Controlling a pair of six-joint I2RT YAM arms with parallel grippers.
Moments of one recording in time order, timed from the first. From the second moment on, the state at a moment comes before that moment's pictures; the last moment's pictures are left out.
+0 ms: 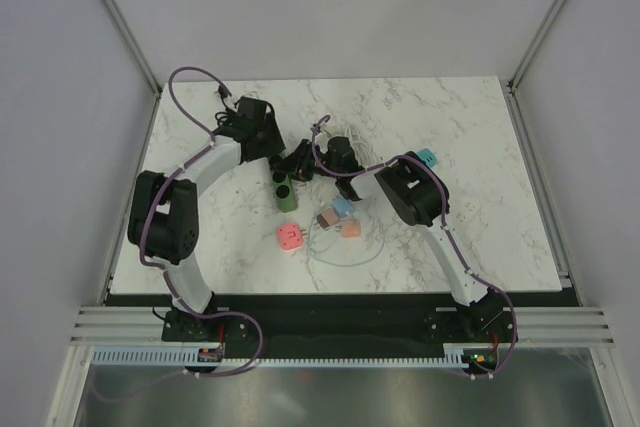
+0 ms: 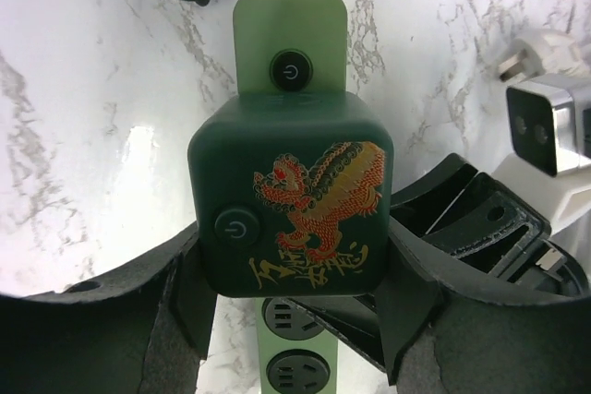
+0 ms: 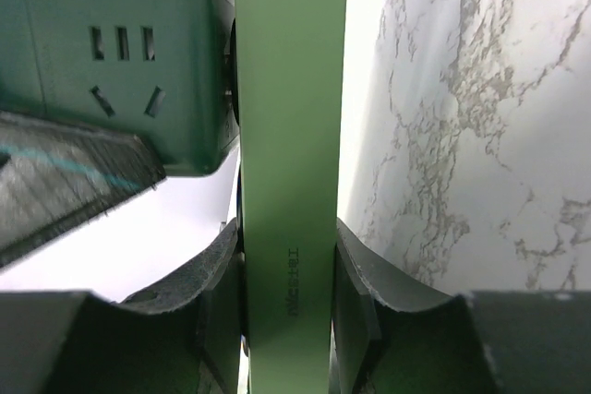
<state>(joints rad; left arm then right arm) -0.28 1.79 1.29 -0.32 -0.09 -0.55 0.62 2.54 1.52 0.88 -0.58 1.16</state>
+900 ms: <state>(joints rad) -0.27 1.76 1.30 -0.36 -0.10 -0.54 0.62 2.53 1.52 0.87 -0.57 1.14</state>
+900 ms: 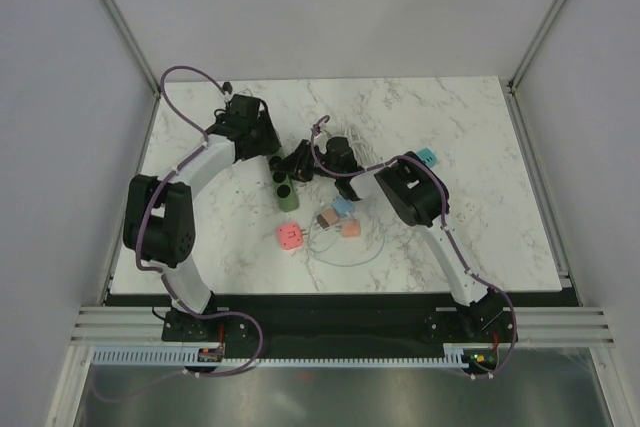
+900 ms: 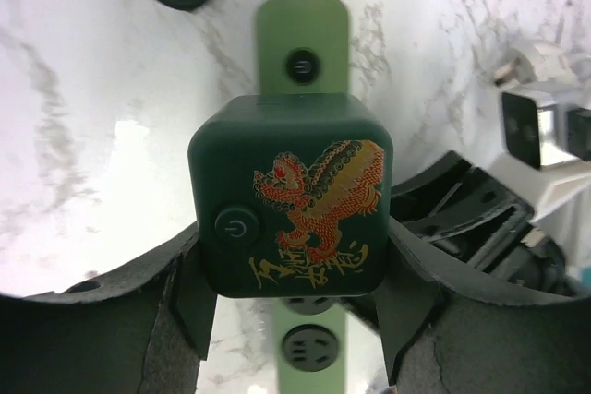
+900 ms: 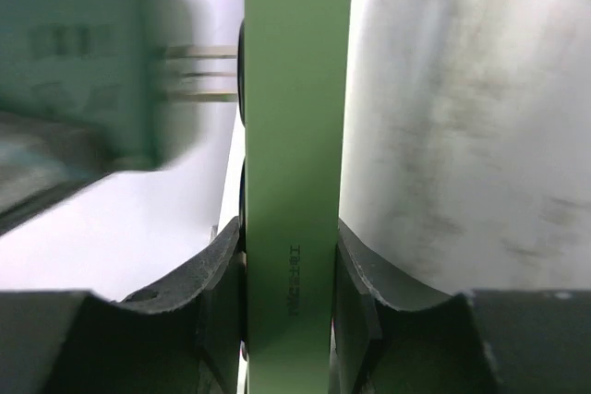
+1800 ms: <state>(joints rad) -0.42 1.51 1.23 -0.27 -0.34 -0.43 0.55 2.57 1.86 0.34 -0.45 0.95</state>
